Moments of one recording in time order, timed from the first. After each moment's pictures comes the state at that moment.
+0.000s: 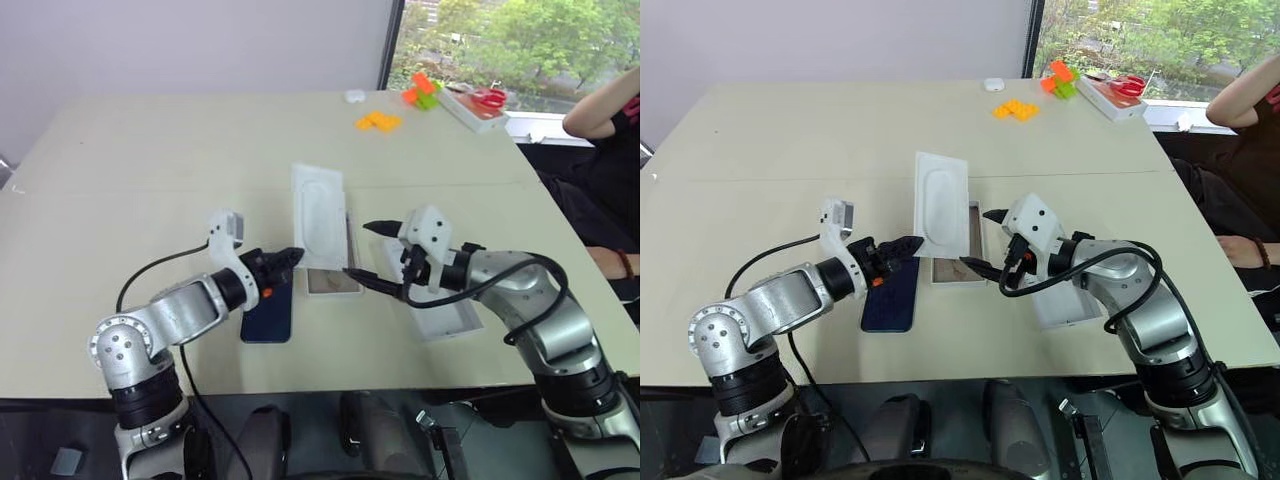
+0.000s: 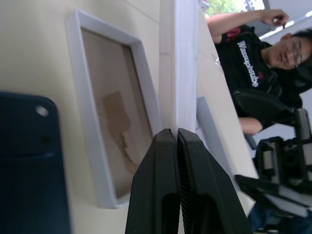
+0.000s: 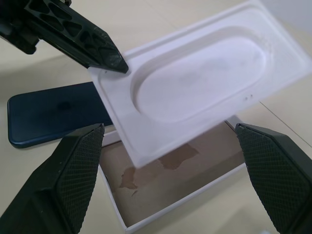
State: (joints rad) left arm -0.34 0.18 0.31 -0.39 -1.77 1.23 0.71; right arm -0.36 -0.62 0.11 -0.40 0.35 0.56 0.79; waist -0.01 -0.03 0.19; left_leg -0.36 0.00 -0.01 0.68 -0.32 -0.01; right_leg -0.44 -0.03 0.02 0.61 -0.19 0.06
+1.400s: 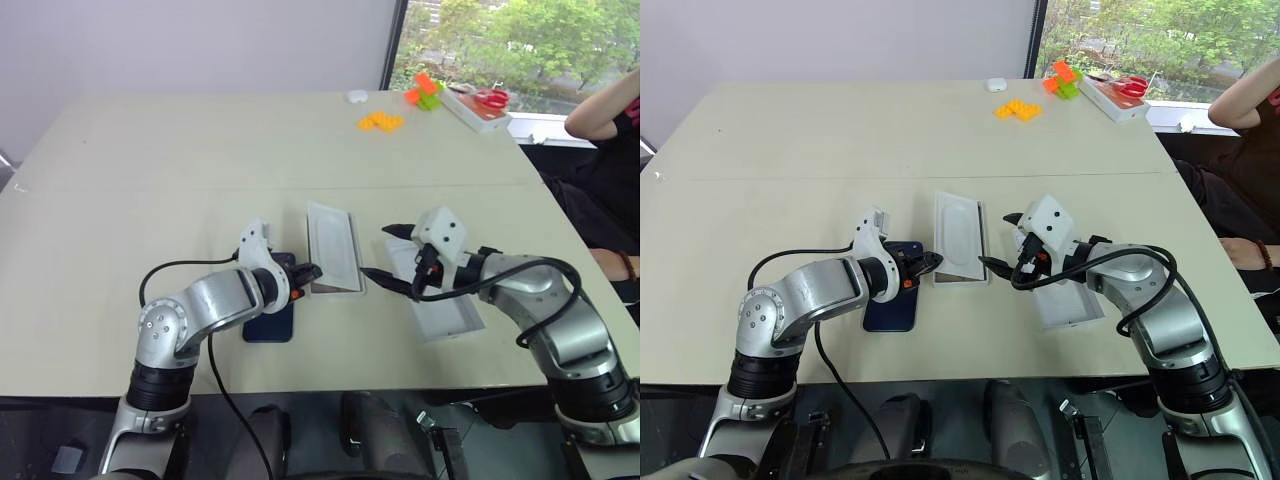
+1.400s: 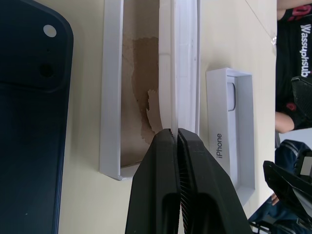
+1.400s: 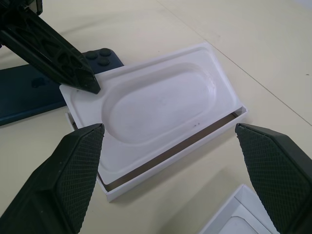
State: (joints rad) left arm -0.38 0.29 -0.03 -0.32 -1.95 0.89 1.02; right arm -0.32 -0.66 0.07 -0.40 0.34 0.60 0.77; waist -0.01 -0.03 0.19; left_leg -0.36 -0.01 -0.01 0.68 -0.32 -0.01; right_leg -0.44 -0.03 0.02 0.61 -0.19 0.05
